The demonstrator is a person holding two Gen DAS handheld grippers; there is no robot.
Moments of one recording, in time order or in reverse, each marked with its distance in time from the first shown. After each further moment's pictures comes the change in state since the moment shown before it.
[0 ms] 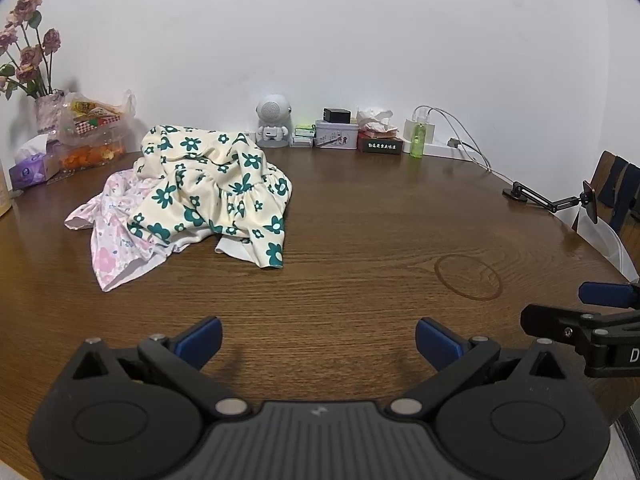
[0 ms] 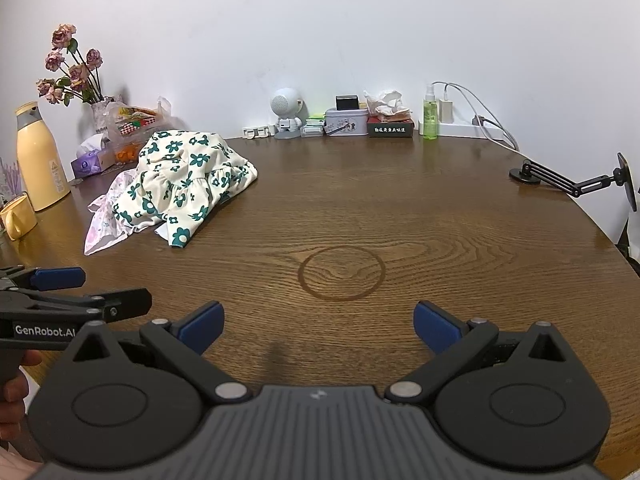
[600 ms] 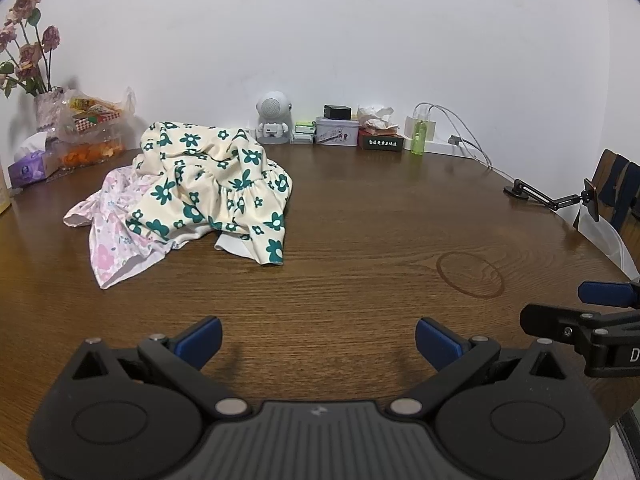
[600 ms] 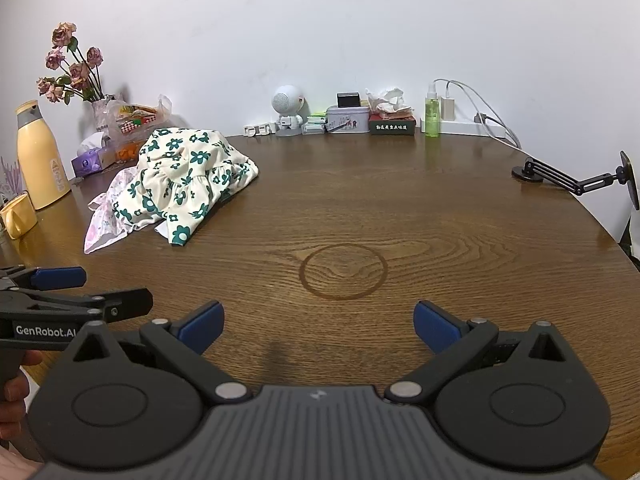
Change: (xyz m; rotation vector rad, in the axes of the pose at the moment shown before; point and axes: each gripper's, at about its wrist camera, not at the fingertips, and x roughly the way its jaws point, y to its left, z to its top) left arm 0.004 0.001 -0.002 0.001 0.009 -0.001; right arm 0.004 0.000 -0.001 -0.003 0.008 0.009
